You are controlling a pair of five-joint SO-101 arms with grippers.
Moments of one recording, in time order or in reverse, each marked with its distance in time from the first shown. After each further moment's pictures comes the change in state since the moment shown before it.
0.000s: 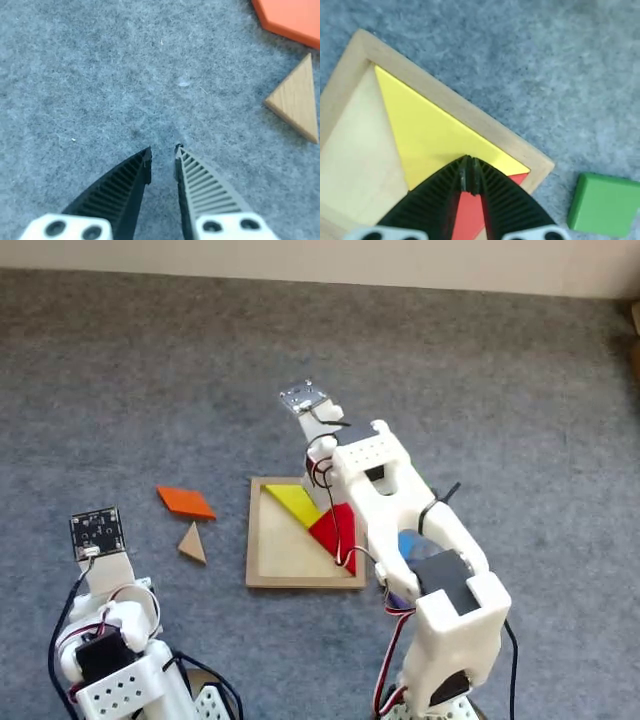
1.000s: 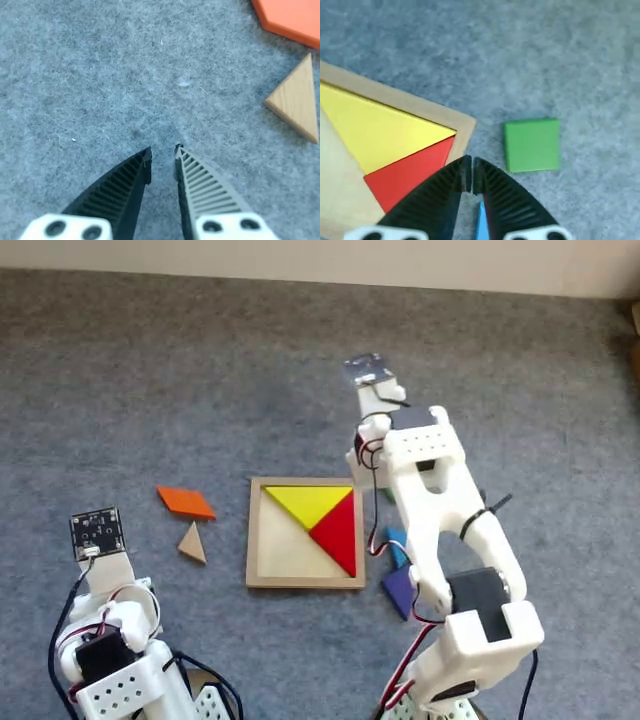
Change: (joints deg) left arm 0.0 0.0 0.0 0.0 0.0; right arm 10.5 -9.8 0.3 6.5 -5.5
